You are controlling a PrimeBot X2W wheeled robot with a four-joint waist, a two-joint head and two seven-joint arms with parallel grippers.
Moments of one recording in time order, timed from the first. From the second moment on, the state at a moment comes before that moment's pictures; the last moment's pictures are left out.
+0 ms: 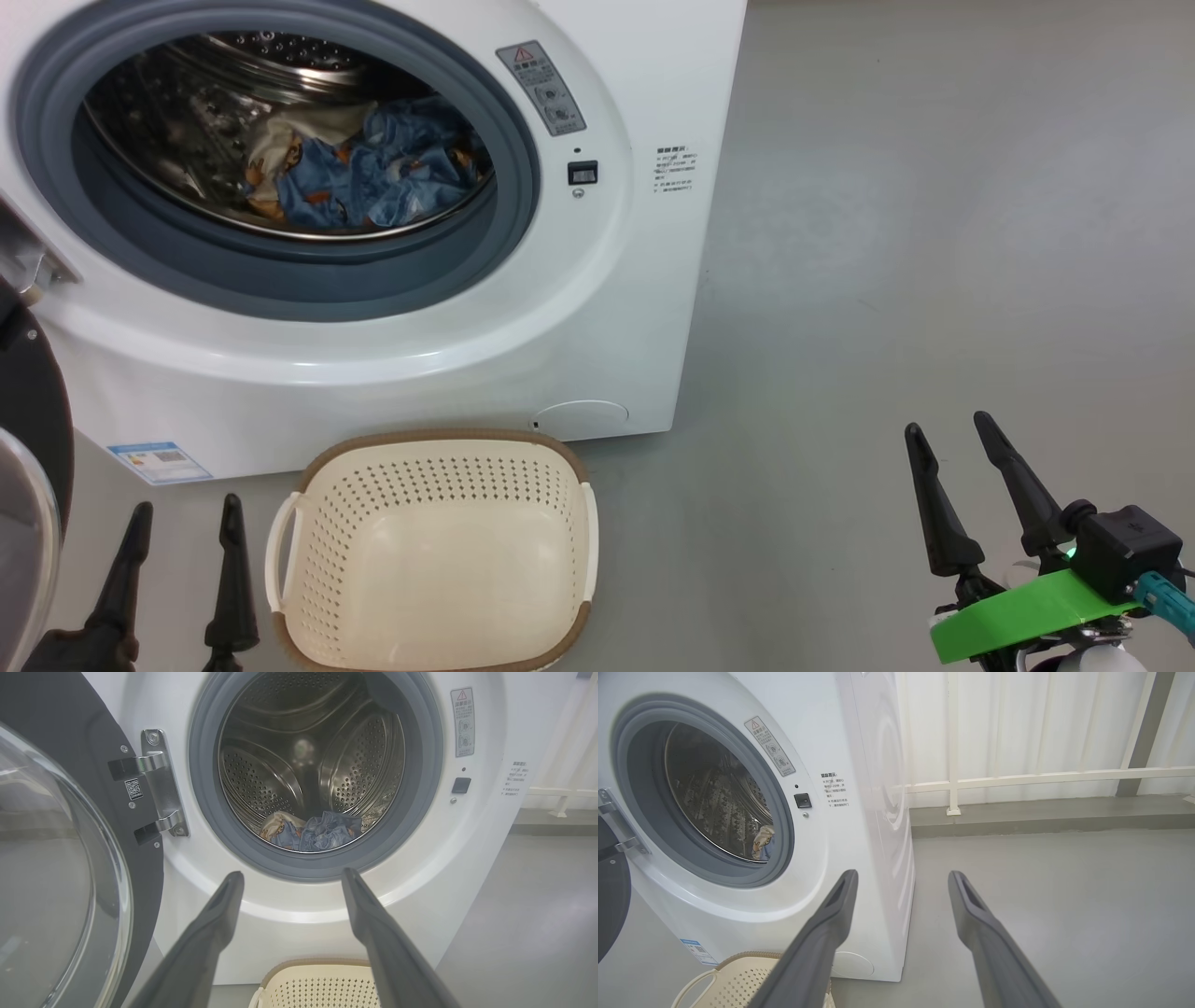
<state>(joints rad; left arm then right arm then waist) -0.03 0.06 0.17 0.19 -0.14 -0.13 -0.26 -0.03 -0.15 0.09 0.13 0.32 0.13 -0.25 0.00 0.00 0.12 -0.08</state>
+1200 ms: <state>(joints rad) -0.03 0.05 0.19 0.16 -0.14 -0.13 -0.26 -0.03 -0.15 0.08 0.13 0.32 0.13 -0.25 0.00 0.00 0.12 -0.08</state>
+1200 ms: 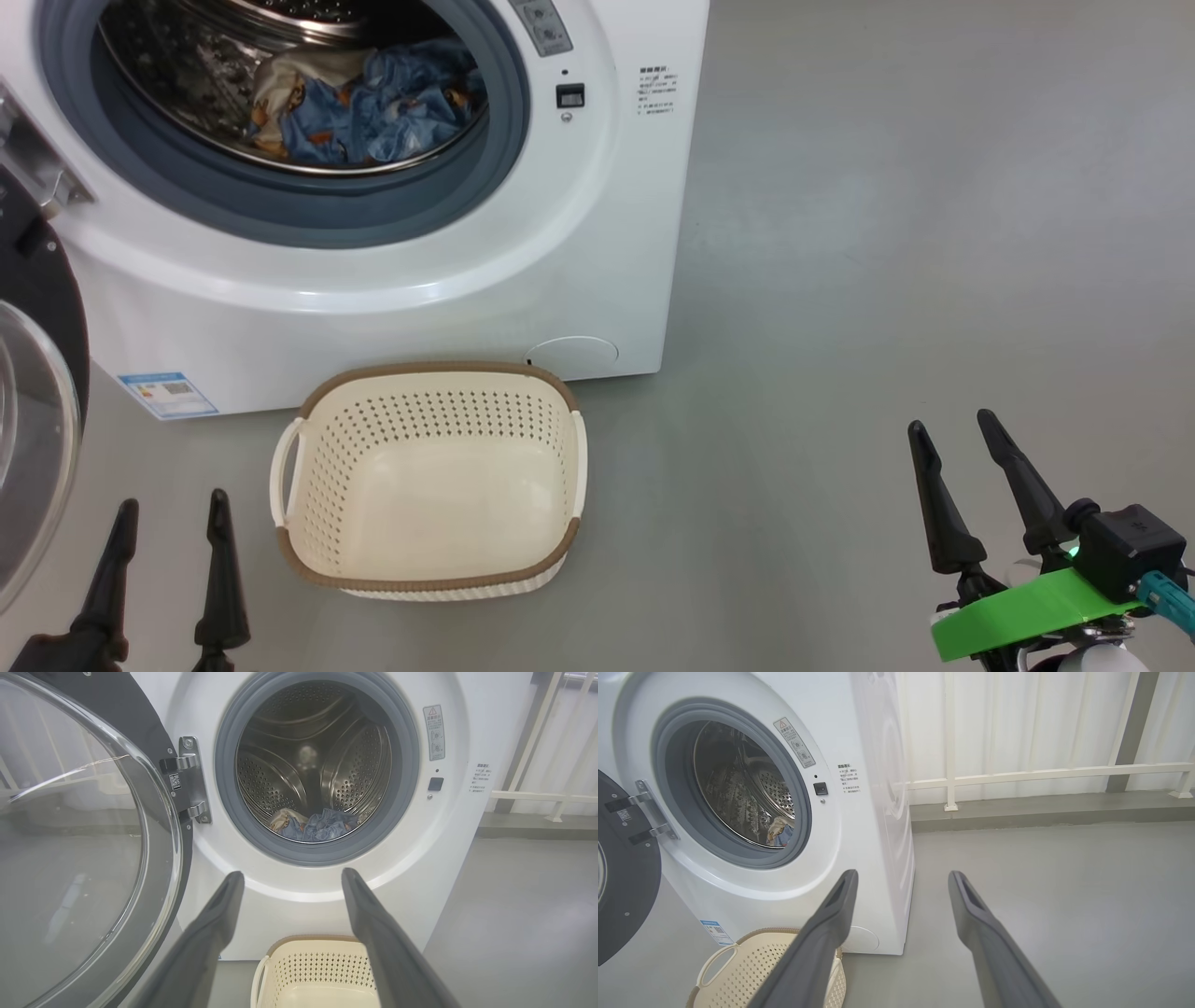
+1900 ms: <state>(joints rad) -0.02 0.04 0.20 0.16 -0.16 -0.13 -0.26 -0.03 -0.16 0.09 0.12 0.32 0.13 -0.25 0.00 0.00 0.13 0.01</state>
